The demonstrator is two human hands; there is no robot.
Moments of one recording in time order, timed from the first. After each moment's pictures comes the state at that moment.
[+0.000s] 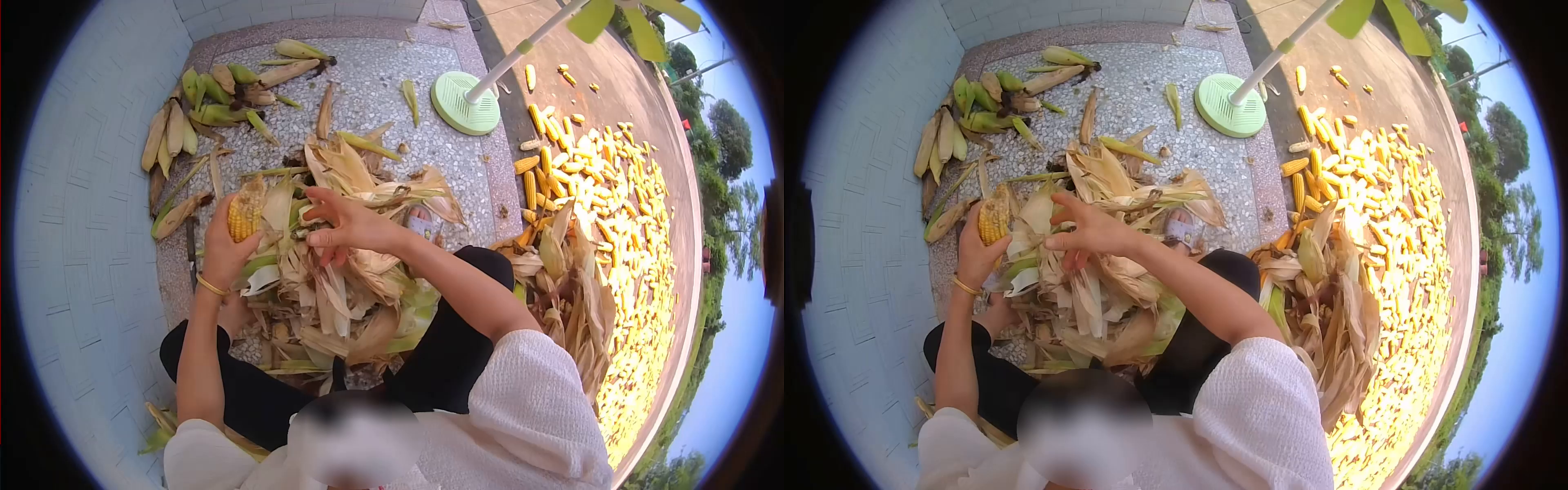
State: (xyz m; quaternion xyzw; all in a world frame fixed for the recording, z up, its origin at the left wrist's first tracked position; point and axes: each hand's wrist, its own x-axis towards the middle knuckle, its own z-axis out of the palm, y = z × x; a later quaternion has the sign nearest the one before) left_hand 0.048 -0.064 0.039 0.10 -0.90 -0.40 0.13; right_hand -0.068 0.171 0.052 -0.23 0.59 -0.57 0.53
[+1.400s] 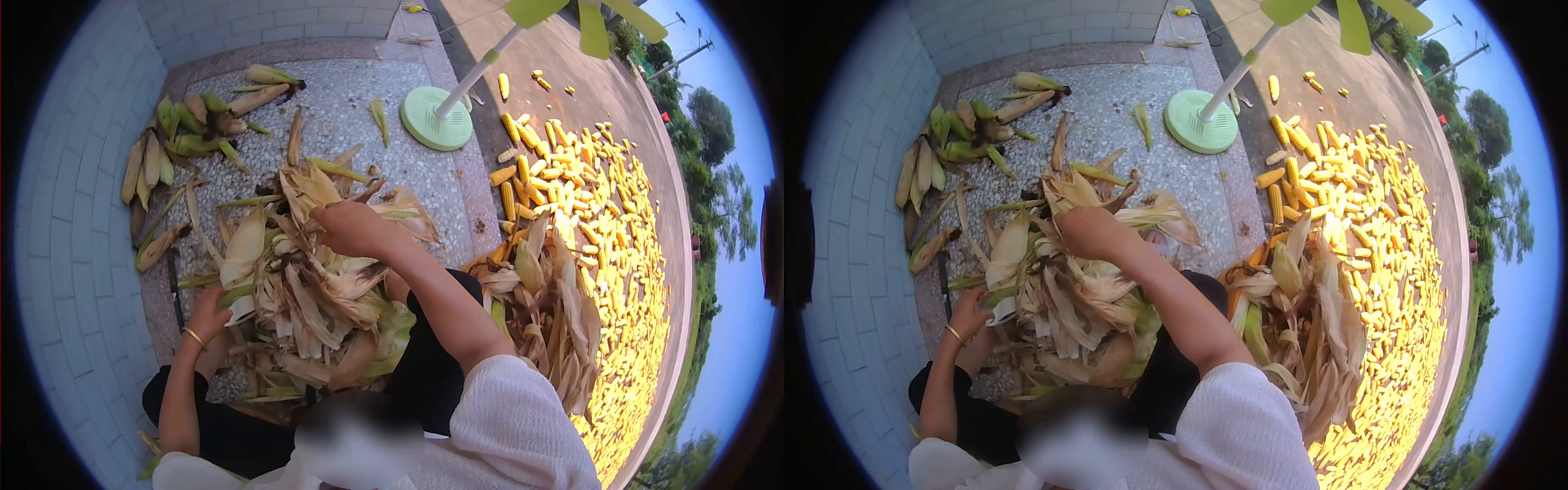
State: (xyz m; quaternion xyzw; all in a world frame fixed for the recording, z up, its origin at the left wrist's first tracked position) left_hand 0.112 -0.115 -0.072 0.09 -0.93 -0.32 -0.15; right_hand -0.123 0.199 0.058 -0.42 0.85 -0.16 0.26
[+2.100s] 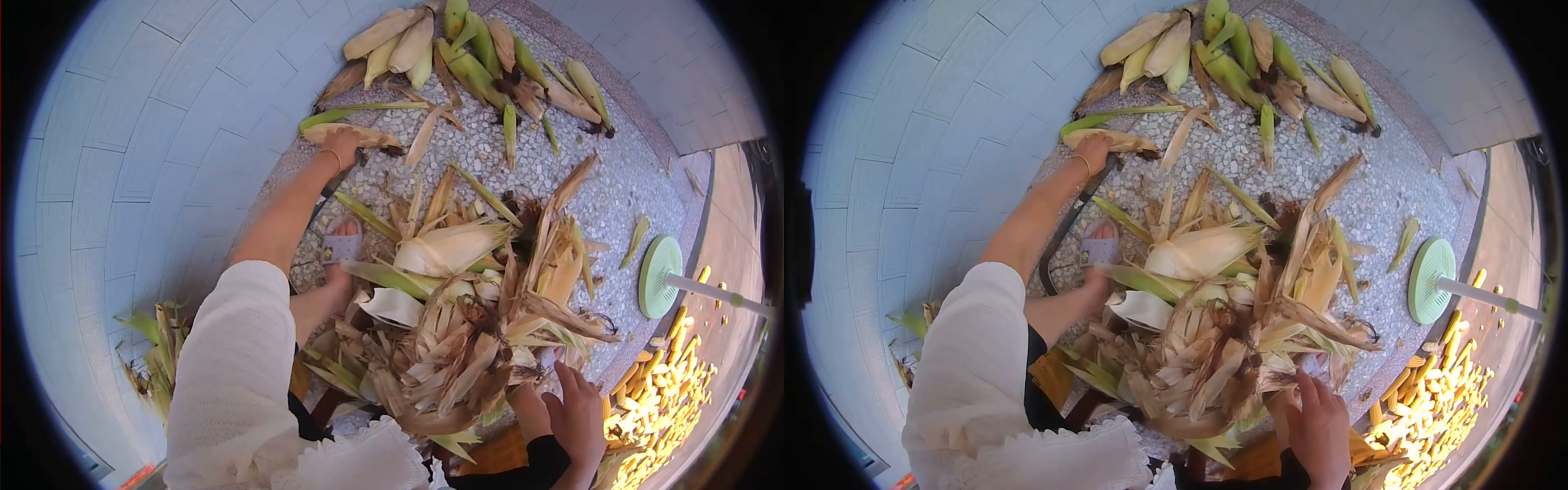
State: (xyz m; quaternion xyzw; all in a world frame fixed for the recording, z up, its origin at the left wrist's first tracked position) left_hand 0.042 -0.405 -0.252 0.32 -0.93 -0.02 -0.19; right_hand -0.109 0.129 0.036 -0.44 0.84 -0.04 0.33
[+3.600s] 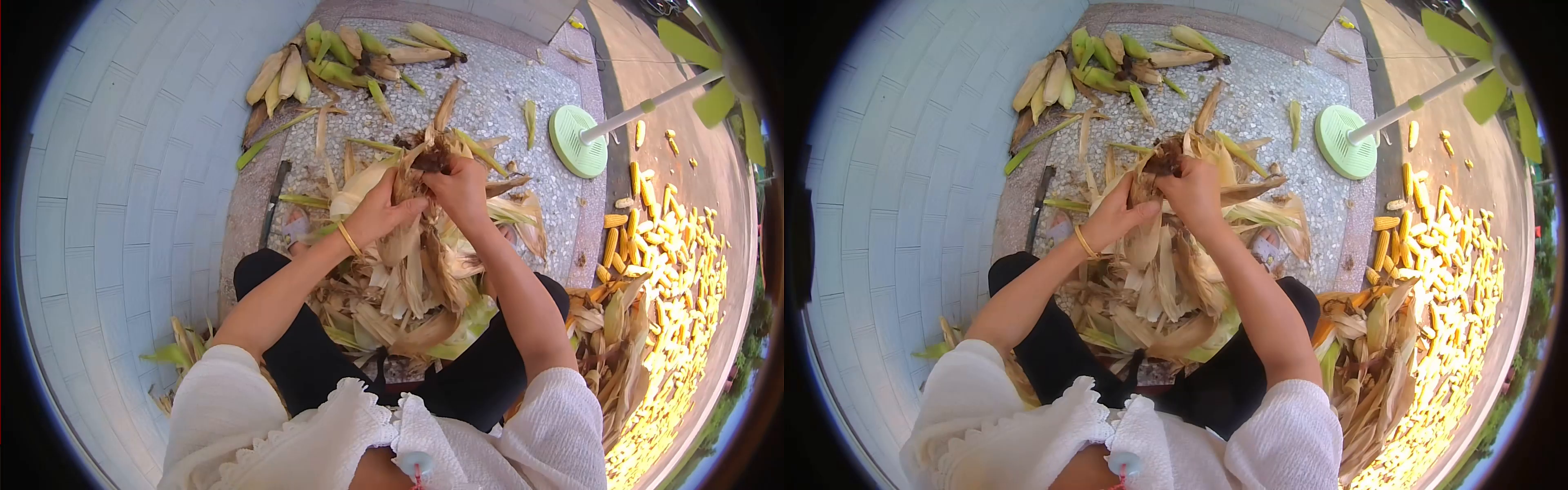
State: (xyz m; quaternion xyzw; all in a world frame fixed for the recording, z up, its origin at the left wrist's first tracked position) left_hand 0.016 -0.017 0.013 0.12 -0.74 -0.66 -0.05; right_hand -0.091 0.110 0.034 -0.20 0.79 -0.55 0.18
